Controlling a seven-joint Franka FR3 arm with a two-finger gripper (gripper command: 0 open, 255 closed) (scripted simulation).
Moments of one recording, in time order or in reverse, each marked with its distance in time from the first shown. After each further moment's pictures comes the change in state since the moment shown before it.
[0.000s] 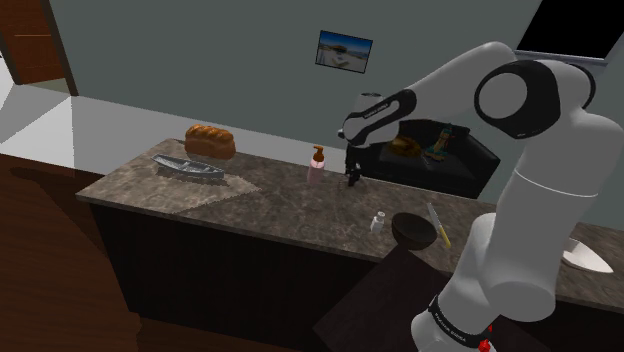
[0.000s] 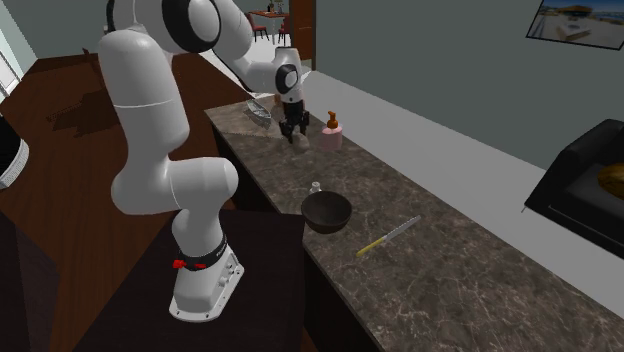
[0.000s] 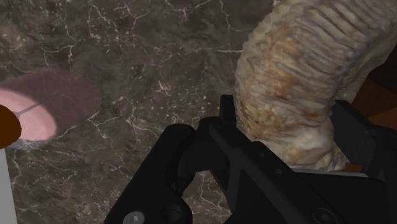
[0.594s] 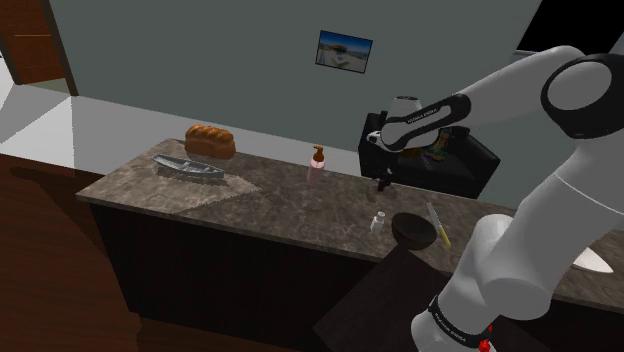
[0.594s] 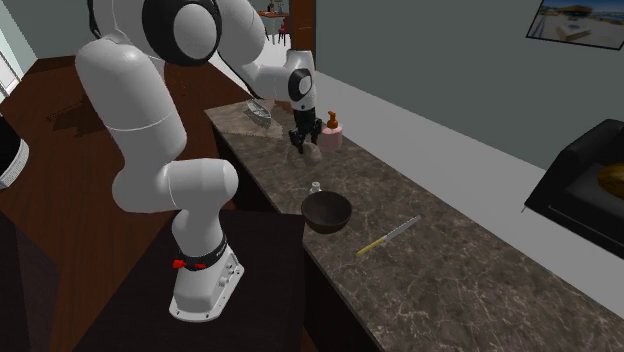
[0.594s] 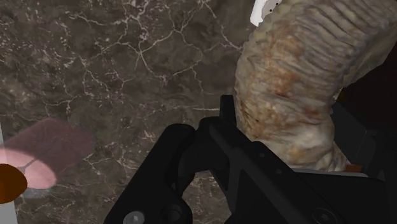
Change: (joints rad) arm -0.088 -0.279 -0.080 -0.206 -0.258 -0.002 0.011
